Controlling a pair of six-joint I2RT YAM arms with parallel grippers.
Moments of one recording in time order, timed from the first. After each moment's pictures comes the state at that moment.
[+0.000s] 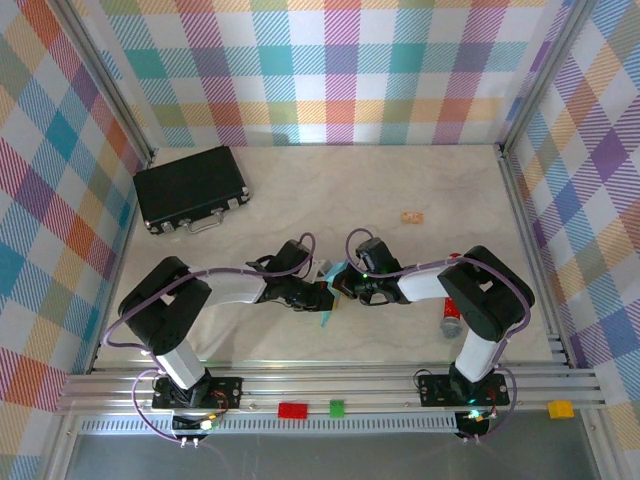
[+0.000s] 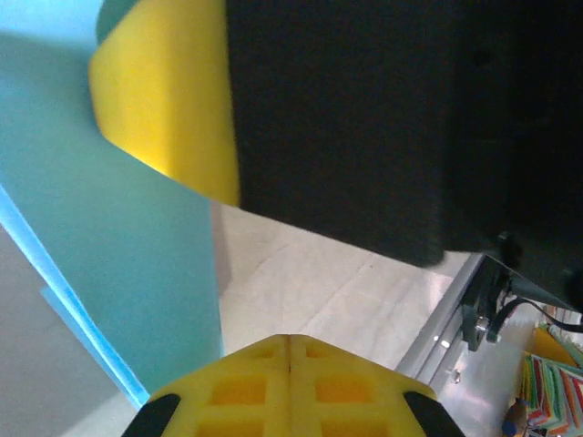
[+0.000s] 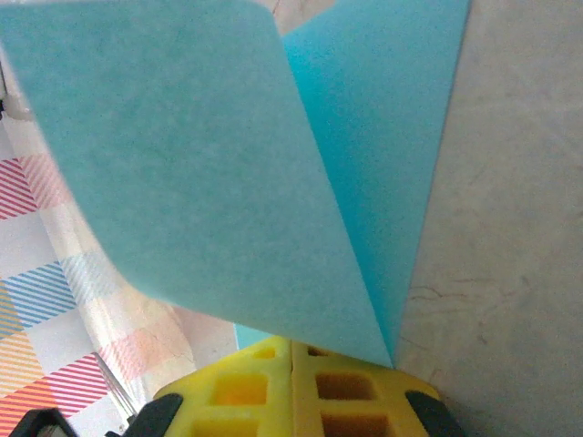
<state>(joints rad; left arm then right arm) -0.72 1.68 0.76 -0.06 0.63 -0.63 0.66 1.75 0.66 0.26 -0.42 1.11</state>
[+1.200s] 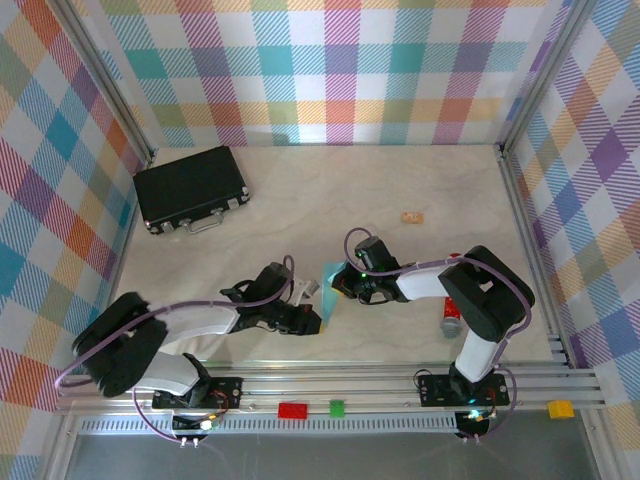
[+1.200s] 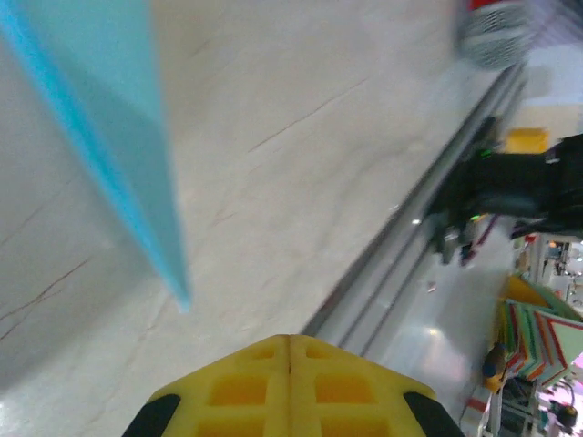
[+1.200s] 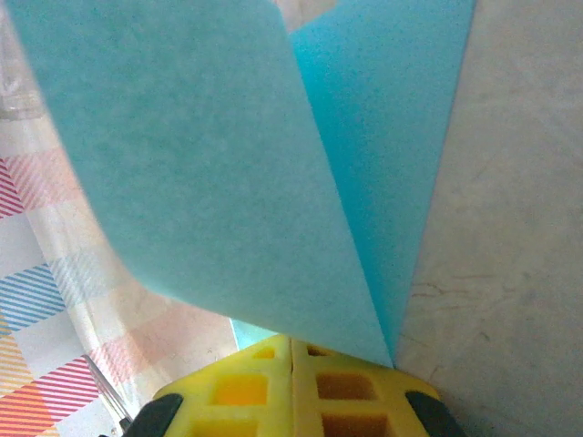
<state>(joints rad) -0.78 1.35 0.50 0.00 0.64 -0.71 0.67 1.74 0.68 0.20 -0.40 1.10</state>
